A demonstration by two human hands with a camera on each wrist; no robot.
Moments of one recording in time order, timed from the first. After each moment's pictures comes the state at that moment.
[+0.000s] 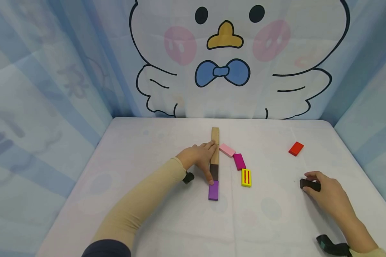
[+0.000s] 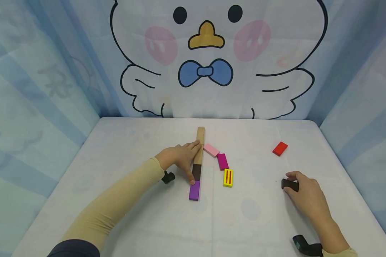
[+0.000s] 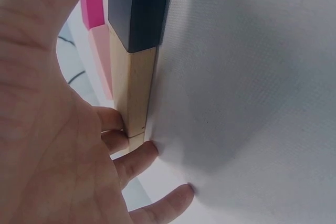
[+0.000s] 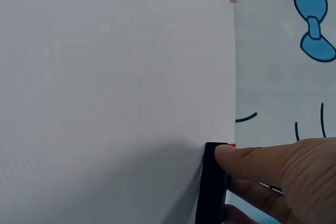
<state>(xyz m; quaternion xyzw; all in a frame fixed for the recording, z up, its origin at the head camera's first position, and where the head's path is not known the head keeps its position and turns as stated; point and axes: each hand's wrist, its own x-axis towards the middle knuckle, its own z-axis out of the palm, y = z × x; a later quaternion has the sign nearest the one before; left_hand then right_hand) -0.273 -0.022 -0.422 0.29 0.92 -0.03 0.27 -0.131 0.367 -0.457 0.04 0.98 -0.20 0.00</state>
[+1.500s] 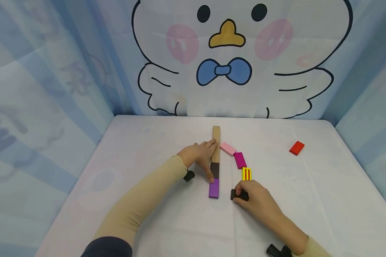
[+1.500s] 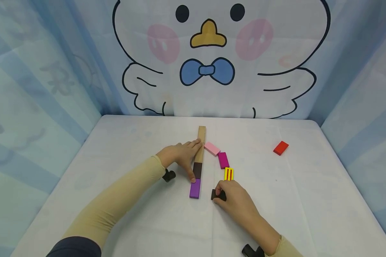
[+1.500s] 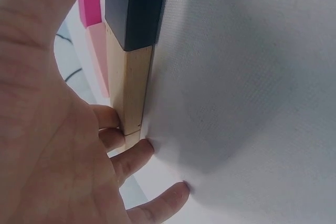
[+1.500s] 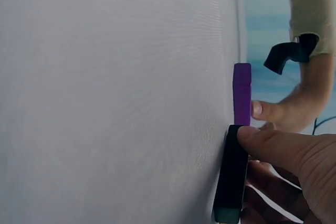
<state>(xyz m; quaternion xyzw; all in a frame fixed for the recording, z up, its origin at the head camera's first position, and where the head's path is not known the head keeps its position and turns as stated) -0.272 -0.024 -0.420 0.28 0.92 -0.03 0.26 -0.114 0.185 -0.459 -0.15 0.96 -0.25 -0.01</state>
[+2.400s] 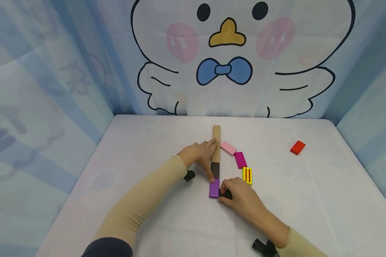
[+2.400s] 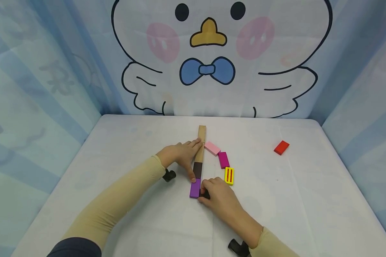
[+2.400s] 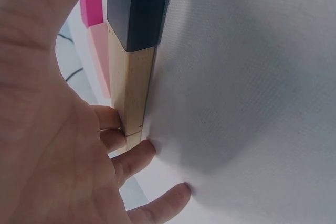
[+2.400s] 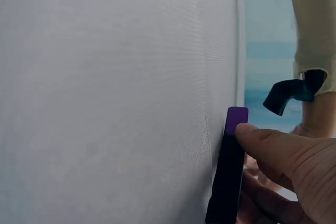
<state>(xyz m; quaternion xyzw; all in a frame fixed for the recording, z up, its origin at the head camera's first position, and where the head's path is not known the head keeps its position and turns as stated) -0.276 -0.022 -0.423 0.28 0.92 -0.04 0.26 -0.124 0.145 -0.458 -0.20 0.95 -0.23 0.00</state>
